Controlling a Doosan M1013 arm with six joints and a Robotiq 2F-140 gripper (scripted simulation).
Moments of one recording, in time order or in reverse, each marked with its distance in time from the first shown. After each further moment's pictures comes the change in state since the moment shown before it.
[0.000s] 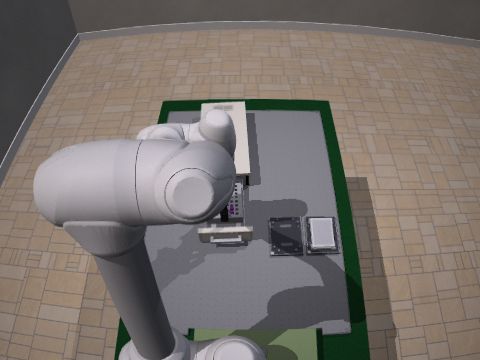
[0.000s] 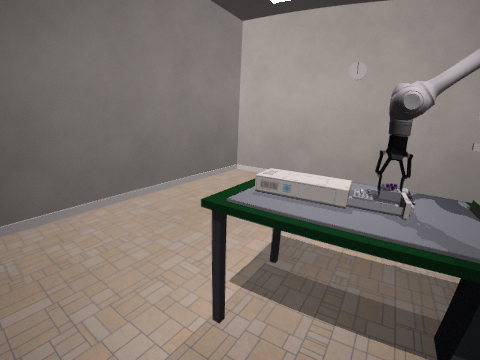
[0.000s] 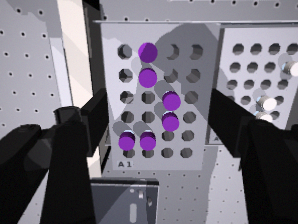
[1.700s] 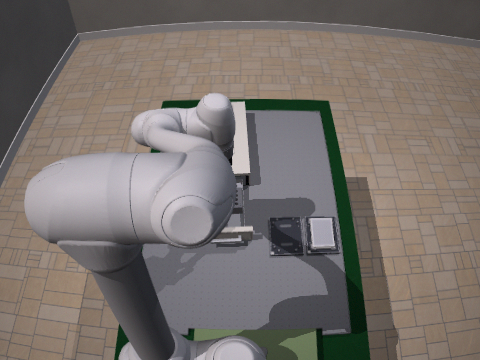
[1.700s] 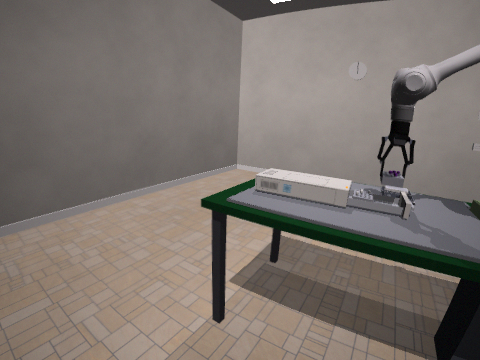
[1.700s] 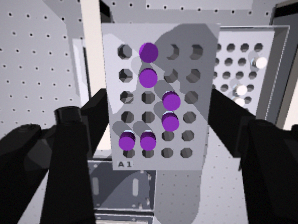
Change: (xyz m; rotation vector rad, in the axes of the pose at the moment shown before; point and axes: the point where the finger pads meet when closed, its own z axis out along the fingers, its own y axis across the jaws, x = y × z) arm 0.000 0.000 -0.060 0.000 0.000 0.000
